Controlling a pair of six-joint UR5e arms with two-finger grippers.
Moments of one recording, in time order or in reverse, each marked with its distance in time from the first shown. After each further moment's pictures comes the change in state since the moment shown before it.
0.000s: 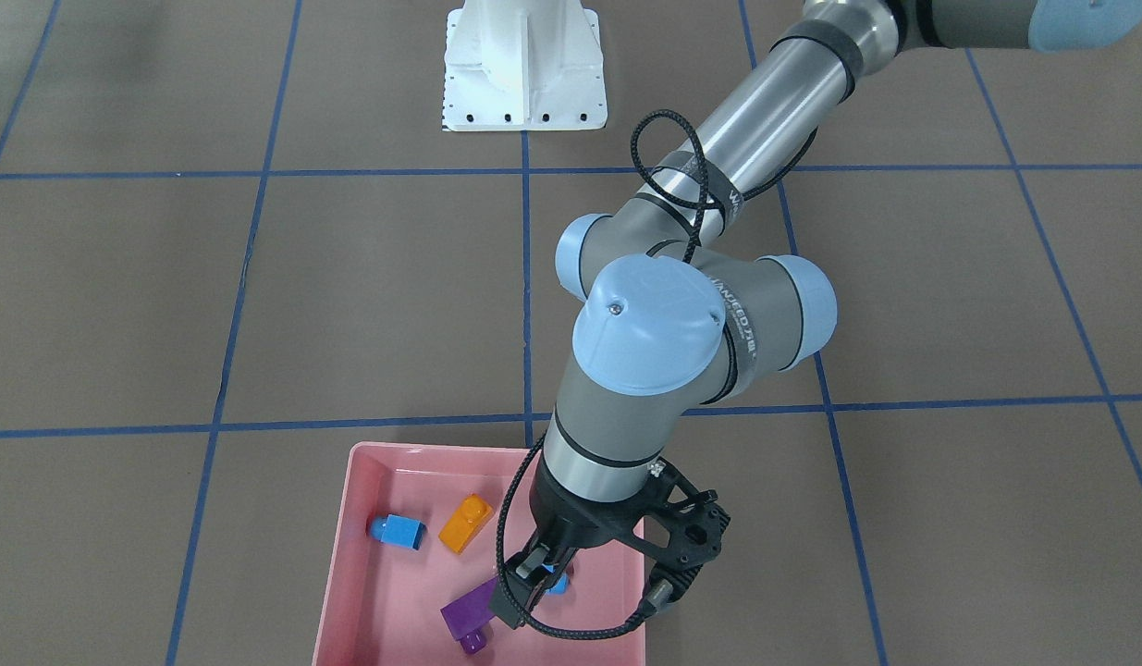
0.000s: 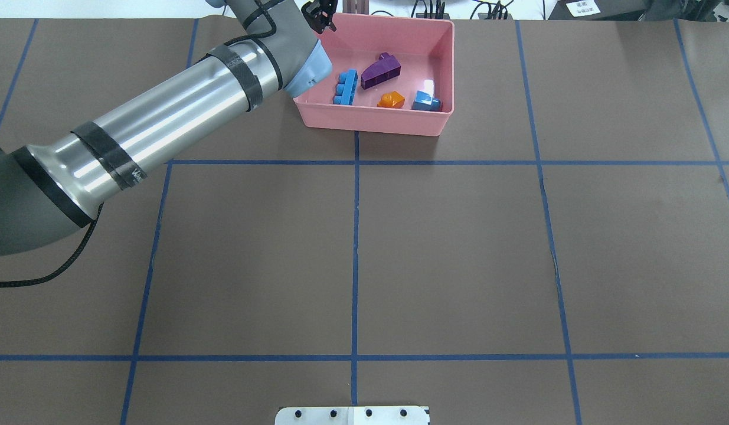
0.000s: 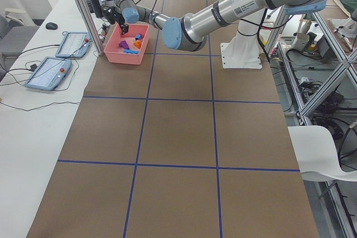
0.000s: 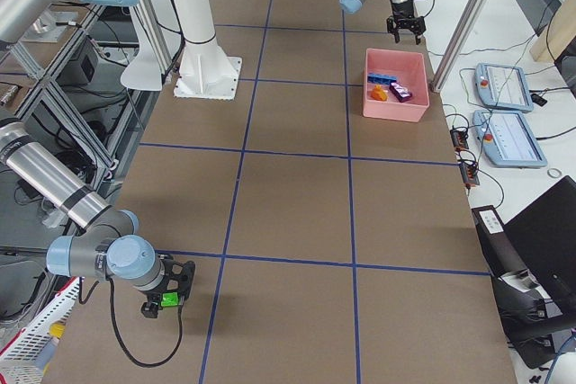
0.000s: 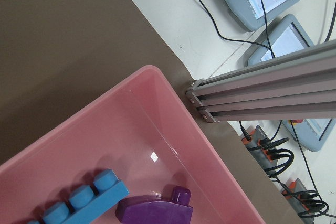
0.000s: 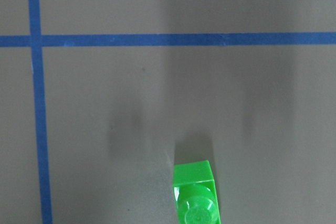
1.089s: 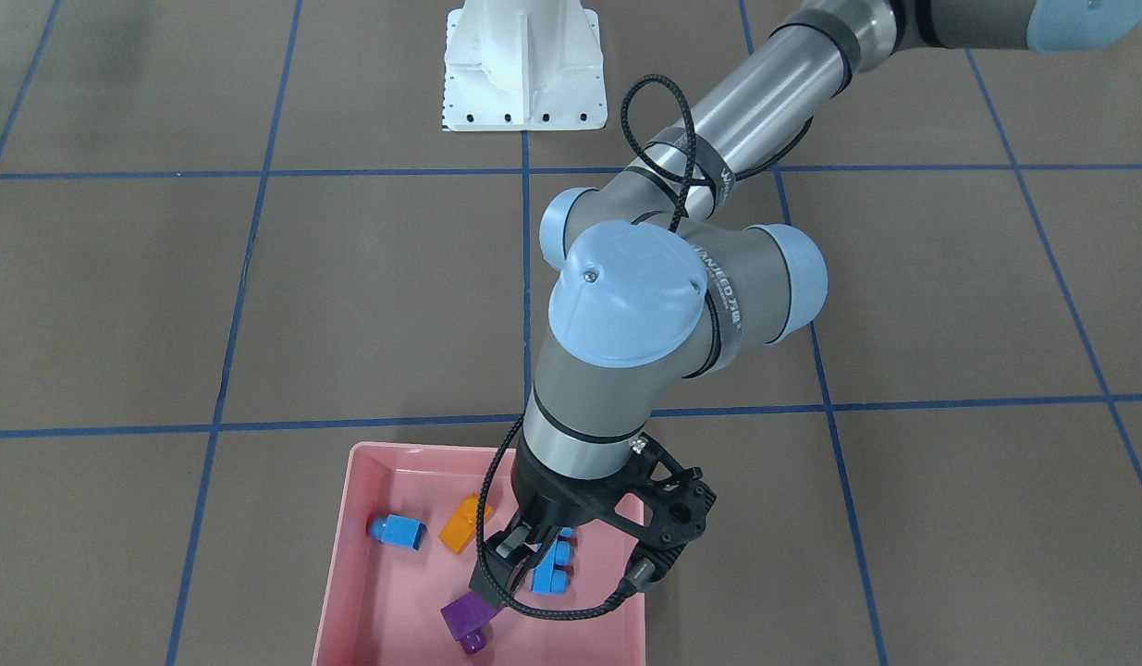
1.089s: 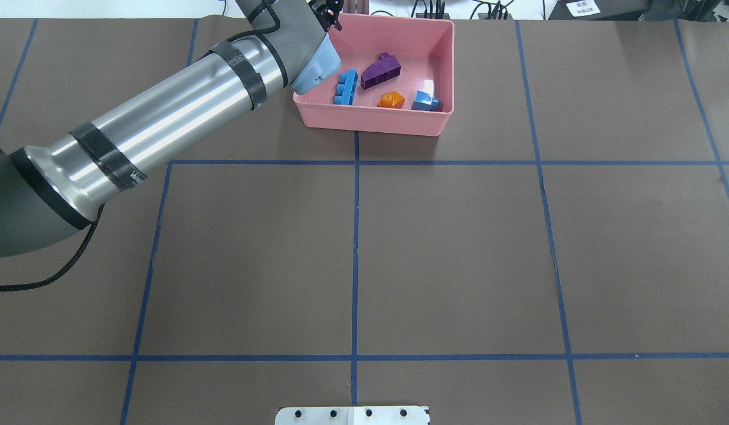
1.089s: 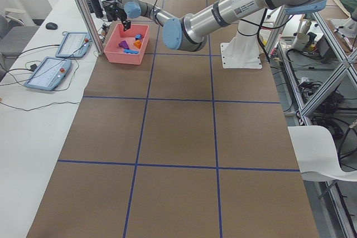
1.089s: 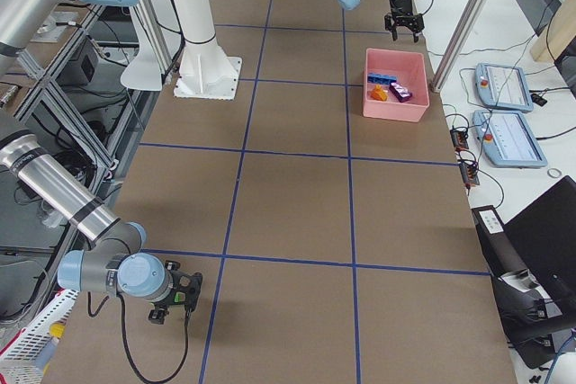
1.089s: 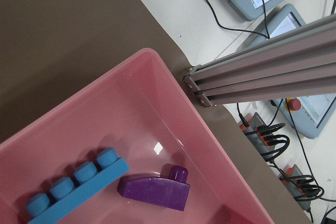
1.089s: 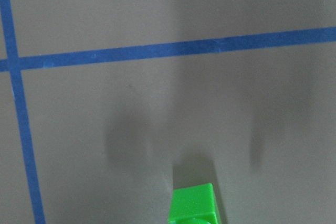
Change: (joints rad) left arm 0.003 0.003 -0.071 0.084 -0.009 0.003; right arm -0.005 0.084 -0.117 0.001 0.073 0.095
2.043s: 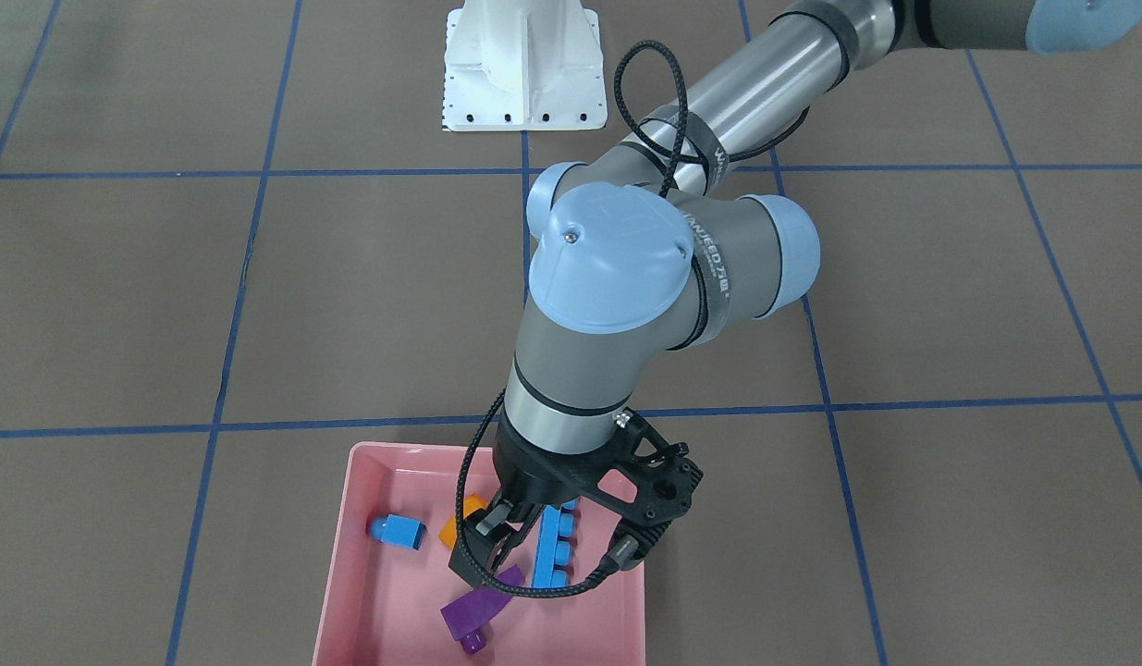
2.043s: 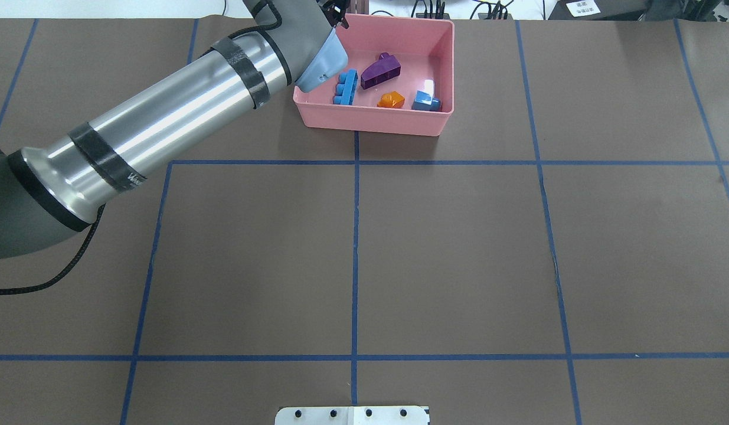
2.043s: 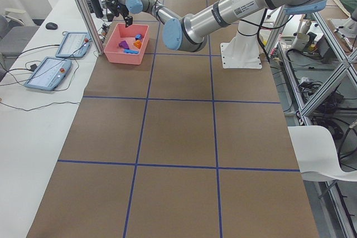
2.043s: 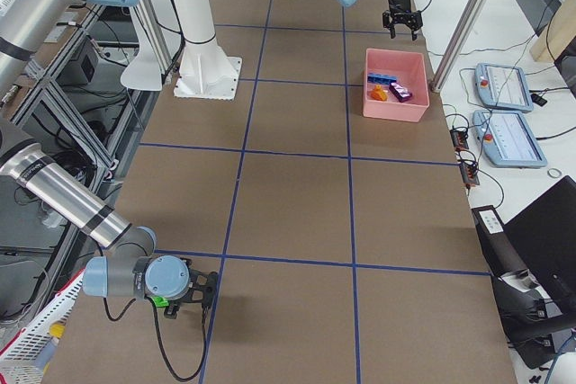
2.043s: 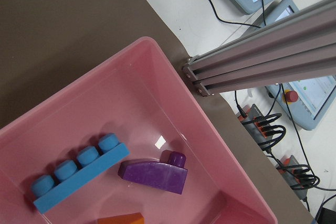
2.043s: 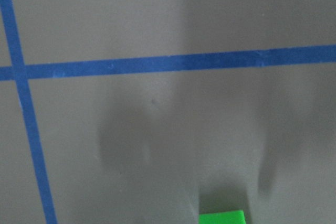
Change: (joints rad) left arm 0.002 0.003 -0.070 0.060 -0.013 -0.007; right arm -0.141 0.061 -0.050 0.000 0.054 0.056
